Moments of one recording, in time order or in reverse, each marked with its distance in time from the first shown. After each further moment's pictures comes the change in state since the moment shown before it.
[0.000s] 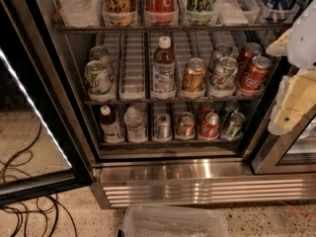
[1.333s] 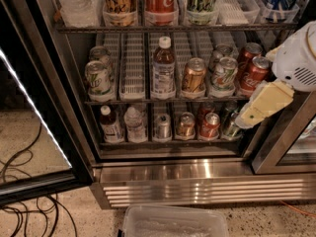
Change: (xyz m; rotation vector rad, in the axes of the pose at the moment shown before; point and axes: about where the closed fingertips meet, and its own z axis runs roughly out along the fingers) arm -0.009 -0.022 0.035 0.150 -0.166 0.268
